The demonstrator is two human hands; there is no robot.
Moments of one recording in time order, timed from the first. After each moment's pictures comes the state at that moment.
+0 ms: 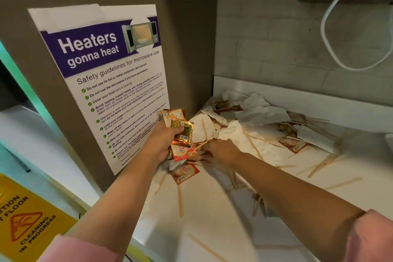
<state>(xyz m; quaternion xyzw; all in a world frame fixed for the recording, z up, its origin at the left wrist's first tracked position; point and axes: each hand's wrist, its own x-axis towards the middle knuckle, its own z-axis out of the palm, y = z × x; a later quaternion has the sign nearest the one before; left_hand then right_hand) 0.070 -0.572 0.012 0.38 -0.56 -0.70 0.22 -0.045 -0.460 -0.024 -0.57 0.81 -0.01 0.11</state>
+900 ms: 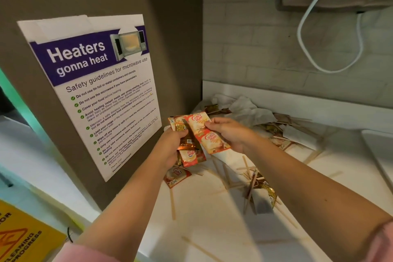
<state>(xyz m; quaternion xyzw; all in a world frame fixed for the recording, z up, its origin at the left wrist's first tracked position) 0.050 -0.540 0.015 0.37 -0.53 -0.74 0.18 -0.063 -0.433 0.035 -0.24 0.69 -0.54 0.41</state>
